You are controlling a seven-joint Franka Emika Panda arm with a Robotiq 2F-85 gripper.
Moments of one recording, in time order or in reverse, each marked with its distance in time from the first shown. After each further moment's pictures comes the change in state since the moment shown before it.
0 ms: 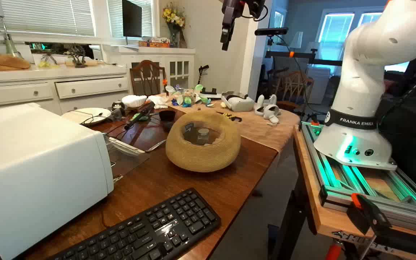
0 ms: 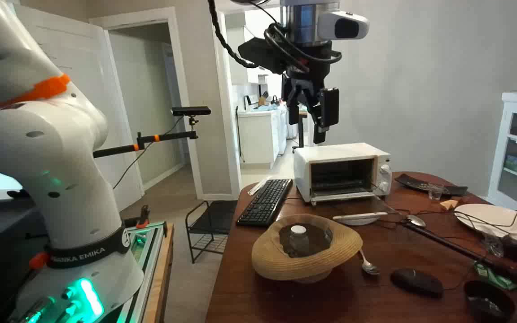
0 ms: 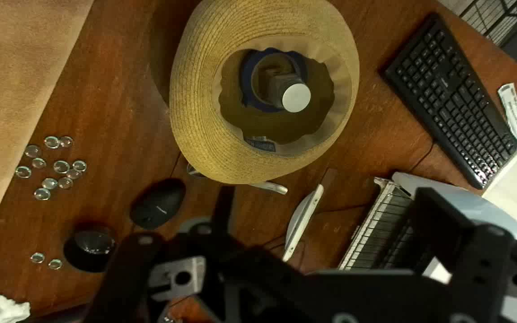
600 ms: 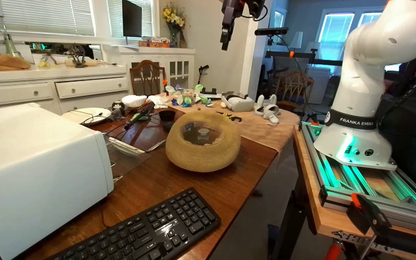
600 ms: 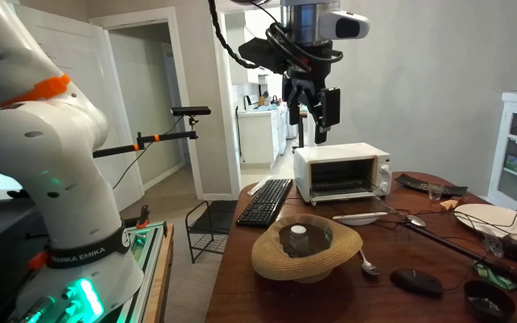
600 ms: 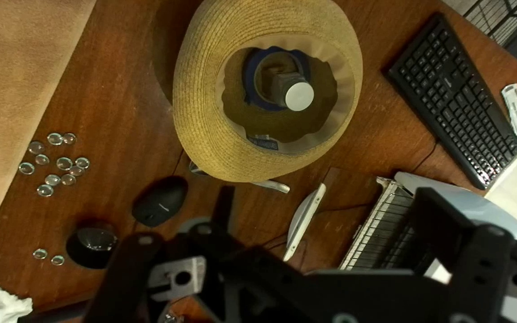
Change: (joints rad) arm -0.013 0.005 0.011 0.001 0.000 0.008 -0.010
